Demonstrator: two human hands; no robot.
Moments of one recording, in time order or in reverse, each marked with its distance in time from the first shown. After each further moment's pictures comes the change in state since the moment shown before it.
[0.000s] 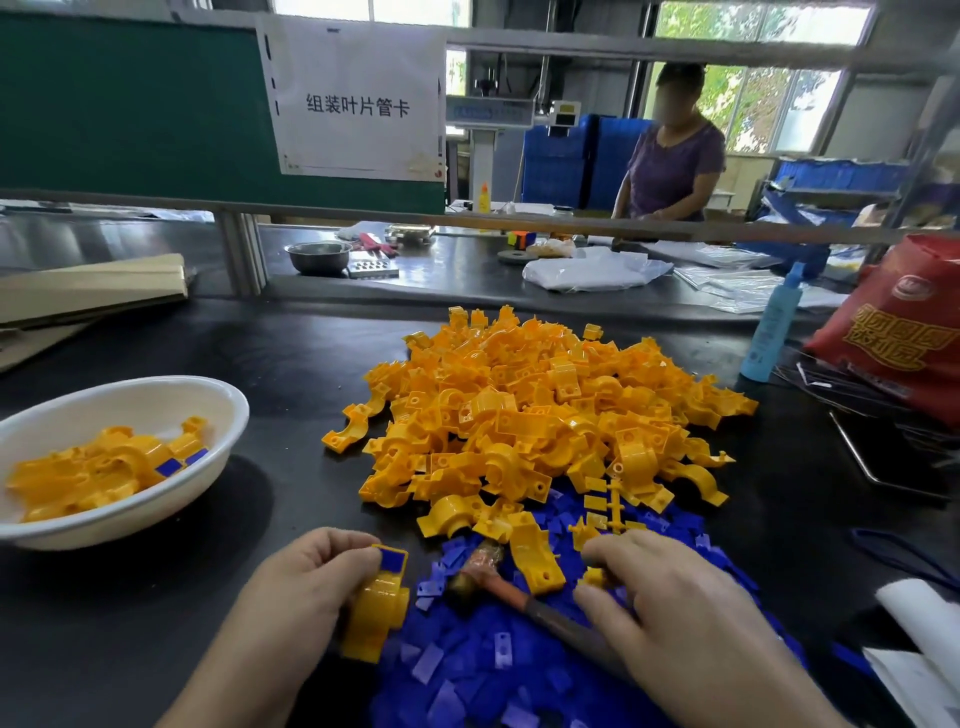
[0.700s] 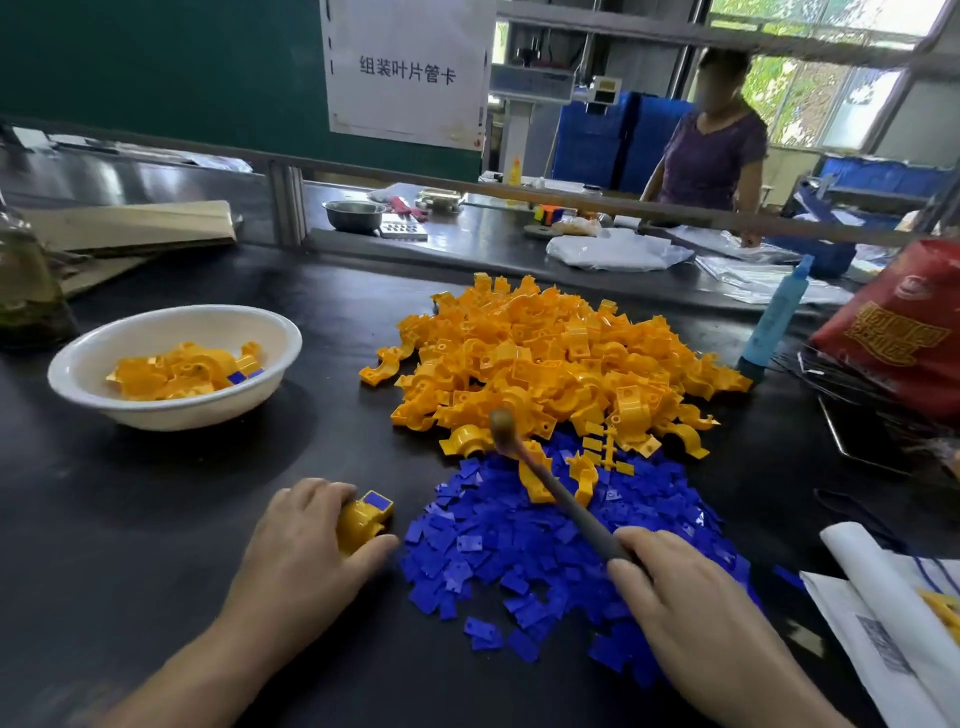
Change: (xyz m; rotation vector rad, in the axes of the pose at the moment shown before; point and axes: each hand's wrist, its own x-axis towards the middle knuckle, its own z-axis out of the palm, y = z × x) left_hand -0.040 -0.060 -0.023 0.755 0.234 0.454; right_hand -0.068 -0.009 0.003 0.074 -0.069 0.171
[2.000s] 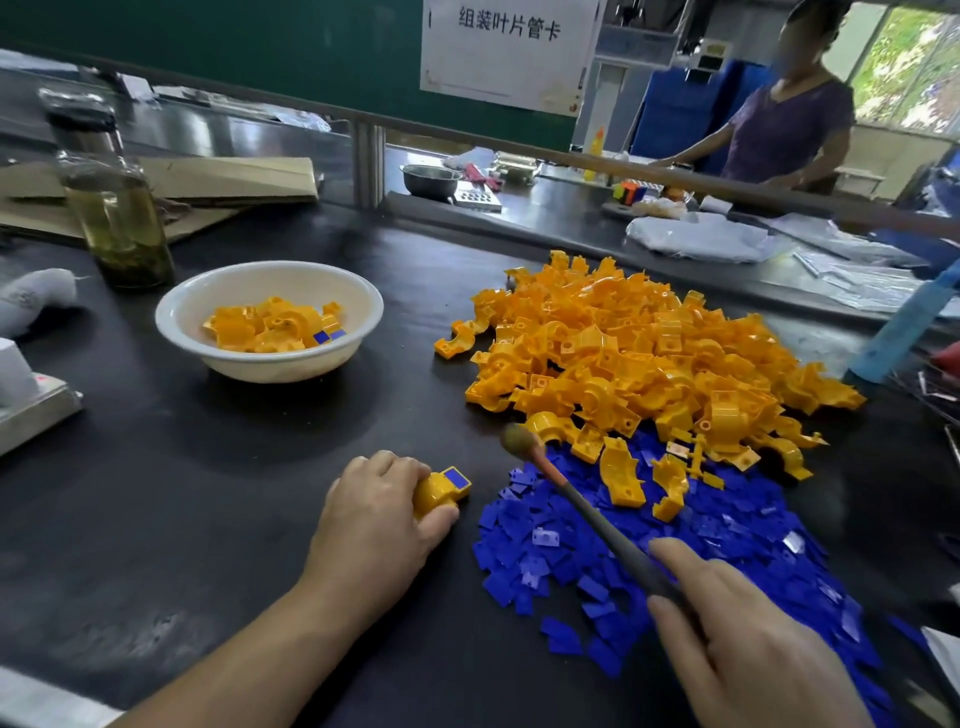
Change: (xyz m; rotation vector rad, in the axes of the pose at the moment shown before) left_hand 0.003 -0.005 0.004 -0.025 0.100 -0.024; right_hand -0.003 -0.030 0.023 -0.178 0.140 -0.237
